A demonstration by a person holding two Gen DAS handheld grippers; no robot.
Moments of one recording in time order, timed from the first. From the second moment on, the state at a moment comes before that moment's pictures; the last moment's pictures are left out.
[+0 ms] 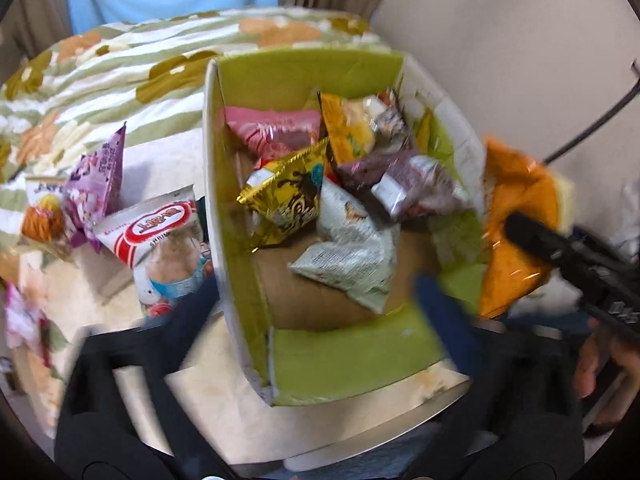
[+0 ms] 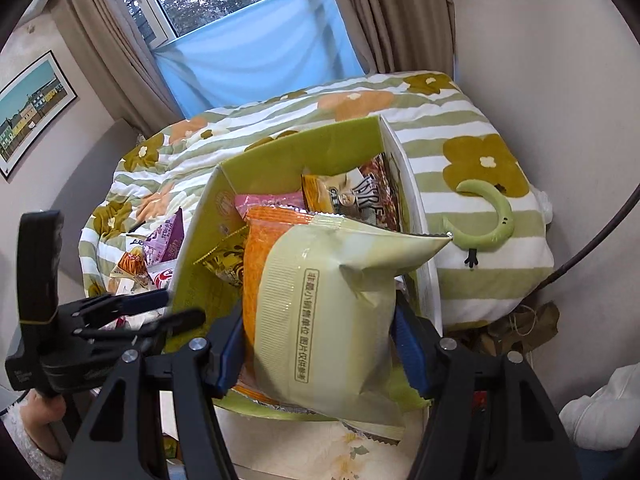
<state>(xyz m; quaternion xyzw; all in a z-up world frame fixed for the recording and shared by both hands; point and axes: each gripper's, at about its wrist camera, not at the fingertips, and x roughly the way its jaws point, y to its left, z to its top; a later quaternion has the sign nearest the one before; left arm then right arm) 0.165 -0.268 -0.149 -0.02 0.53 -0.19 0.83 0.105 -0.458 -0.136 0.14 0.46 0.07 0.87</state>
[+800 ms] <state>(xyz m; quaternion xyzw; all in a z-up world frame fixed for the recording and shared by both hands) 0.148 -0.242 -0.149 -0.04 0.51 -0.15 0.84 0.104 -0.455 -0.167 0.10 0.45 0.08 0.88</state>
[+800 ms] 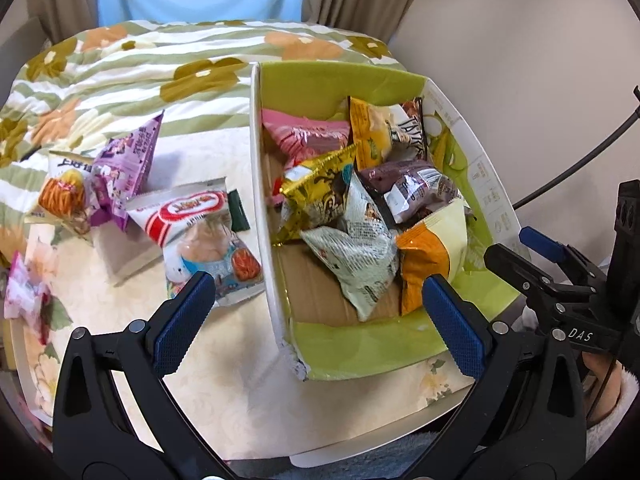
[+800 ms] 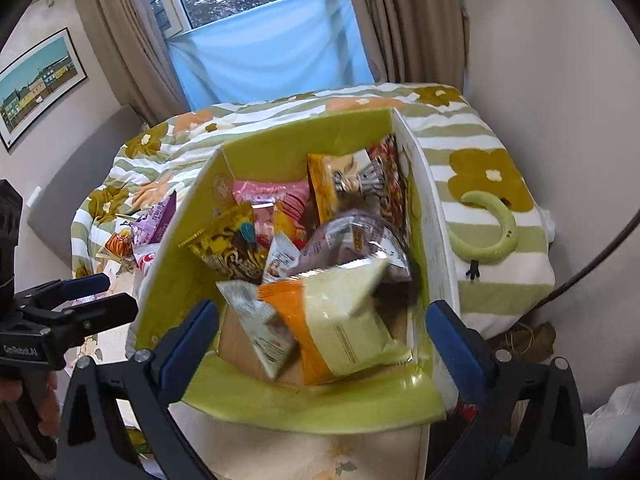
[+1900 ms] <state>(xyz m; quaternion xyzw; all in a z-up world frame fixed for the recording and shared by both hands) 0.084 -0.019 -0.090 -0.05 0.44 -0.01 0.90 0.099 -0.280 -0.086 0.06 0.39 0.17 0.90</state>
